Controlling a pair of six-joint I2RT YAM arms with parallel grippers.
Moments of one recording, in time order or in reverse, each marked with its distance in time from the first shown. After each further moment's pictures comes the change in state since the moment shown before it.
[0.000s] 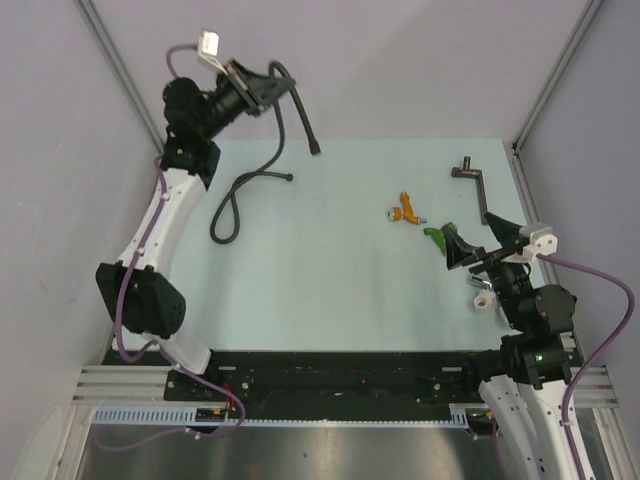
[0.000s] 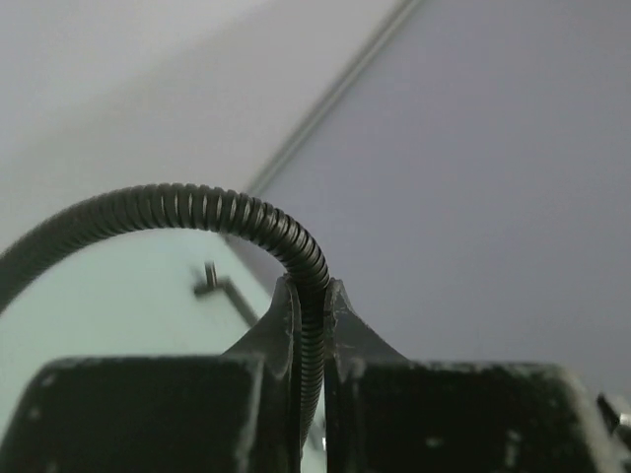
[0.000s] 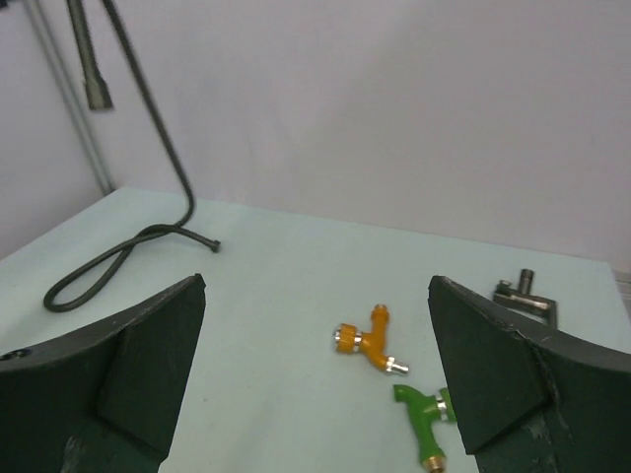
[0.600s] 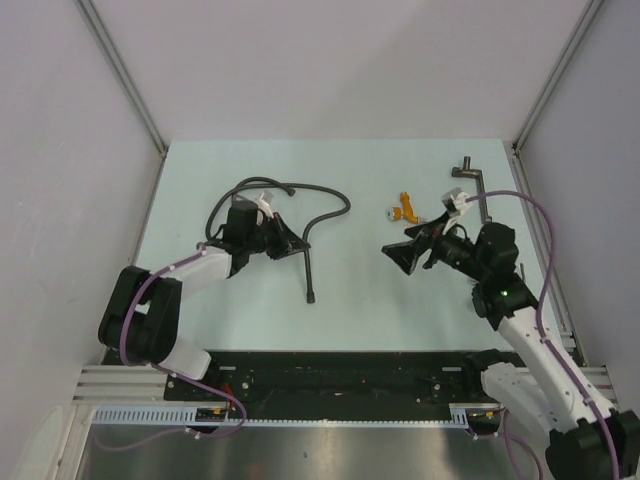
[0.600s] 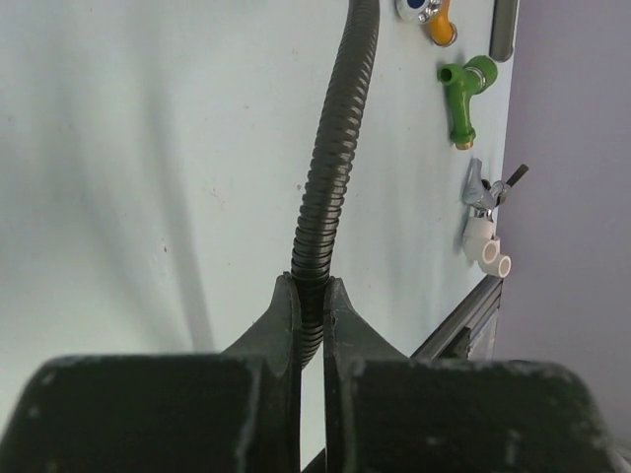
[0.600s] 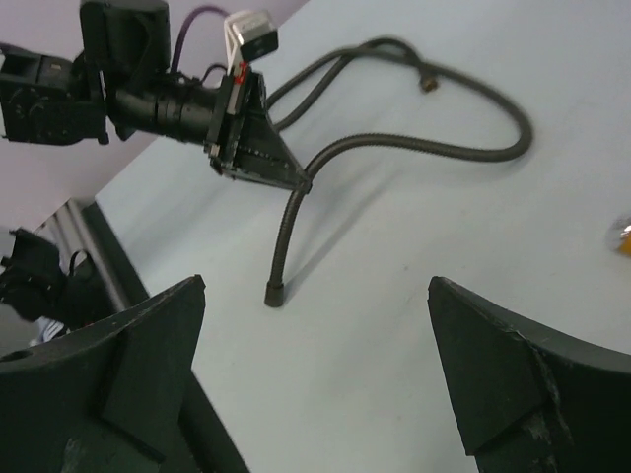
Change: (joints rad) left arm -0.163 -0.195 -1.055 -0.130 -0.124 0.121; right arm 0.095 0.467 0.040 0.055 -0.454 0.219
